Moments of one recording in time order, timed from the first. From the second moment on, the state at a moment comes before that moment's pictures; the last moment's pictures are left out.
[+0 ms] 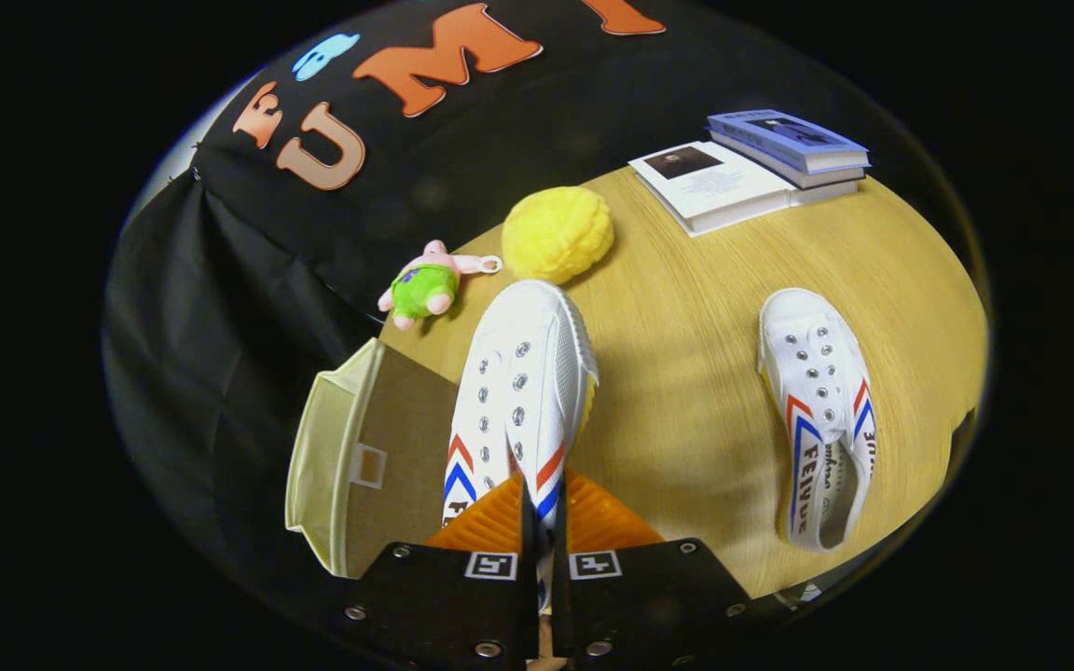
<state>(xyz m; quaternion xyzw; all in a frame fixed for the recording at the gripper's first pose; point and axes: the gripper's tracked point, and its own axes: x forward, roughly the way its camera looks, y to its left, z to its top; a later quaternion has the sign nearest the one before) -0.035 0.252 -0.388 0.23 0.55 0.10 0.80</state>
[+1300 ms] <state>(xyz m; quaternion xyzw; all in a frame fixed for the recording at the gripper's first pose) -0.034 0.459 -0.357 0.09 0.55 0.27 0.79</state>
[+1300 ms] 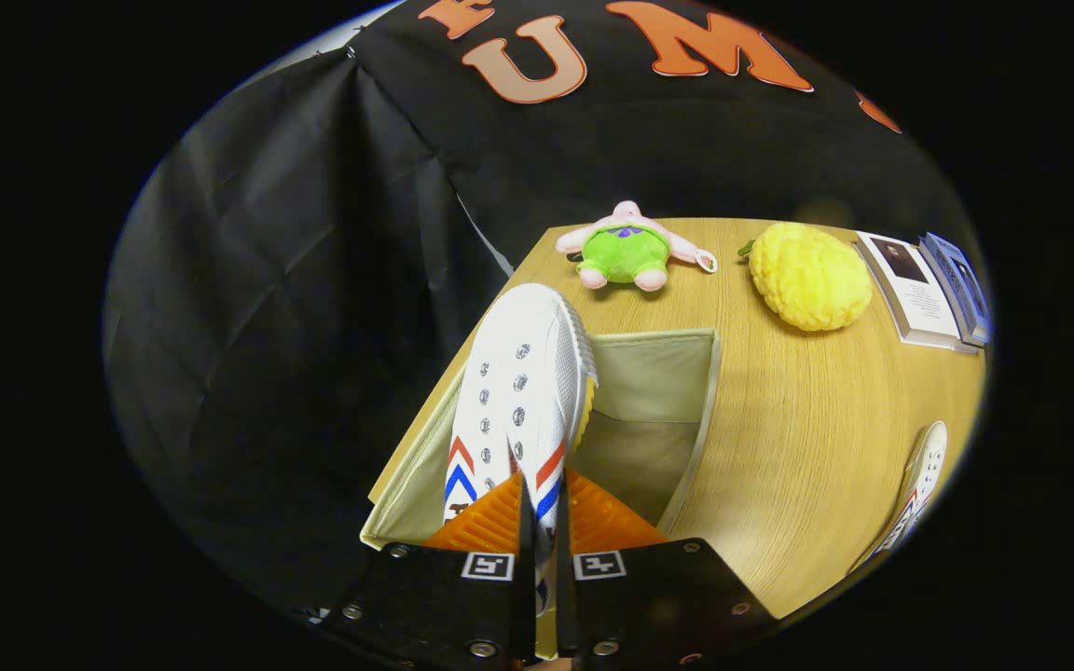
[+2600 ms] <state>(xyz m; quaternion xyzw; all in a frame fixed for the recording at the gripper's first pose) -0.055 0.123 -0.372 0.10 0.51 0.08 0.85</state>
